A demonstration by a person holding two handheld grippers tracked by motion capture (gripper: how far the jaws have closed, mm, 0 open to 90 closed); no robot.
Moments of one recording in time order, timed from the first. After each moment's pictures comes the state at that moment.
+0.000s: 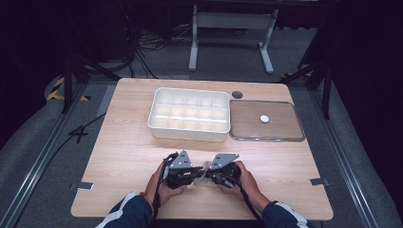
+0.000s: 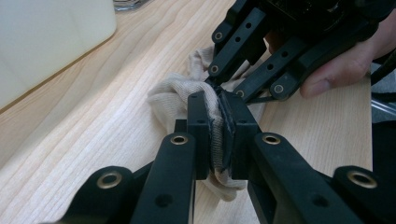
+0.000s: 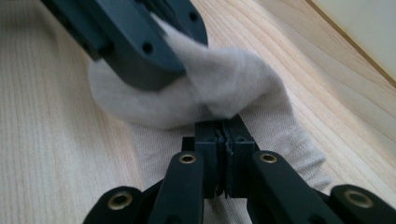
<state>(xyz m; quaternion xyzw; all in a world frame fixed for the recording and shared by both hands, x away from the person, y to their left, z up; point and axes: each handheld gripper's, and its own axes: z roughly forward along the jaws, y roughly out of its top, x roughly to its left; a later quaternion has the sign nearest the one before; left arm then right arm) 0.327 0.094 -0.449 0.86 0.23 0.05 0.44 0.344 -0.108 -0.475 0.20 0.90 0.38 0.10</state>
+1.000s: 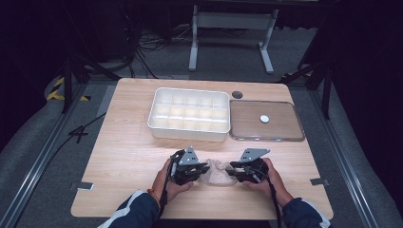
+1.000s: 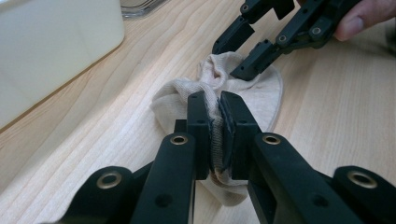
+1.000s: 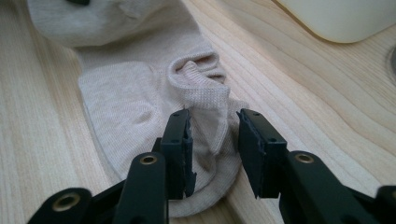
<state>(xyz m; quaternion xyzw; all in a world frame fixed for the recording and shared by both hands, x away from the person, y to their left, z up) 0.336 0.075 -0.448 0.86 0.25 0.07 0.43 0.356 -0.190 -0.474 0.25 0.89 0.37 0.10</state>
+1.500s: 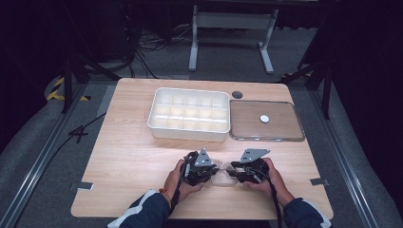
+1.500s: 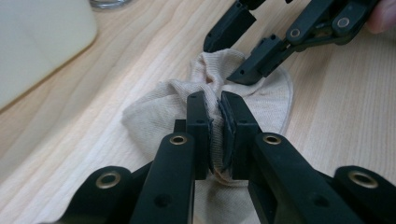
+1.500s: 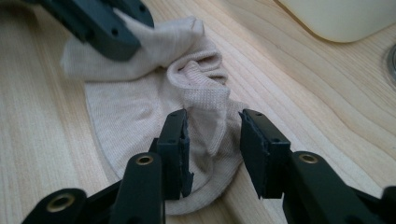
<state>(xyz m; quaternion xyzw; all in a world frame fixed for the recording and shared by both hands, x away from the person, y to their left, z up) 0.340 0.038 -0.465 0.88 0.23 0.07 0.40 0.356 -0.192 -0.473 0.25 0.89 0.37 0.10</state>
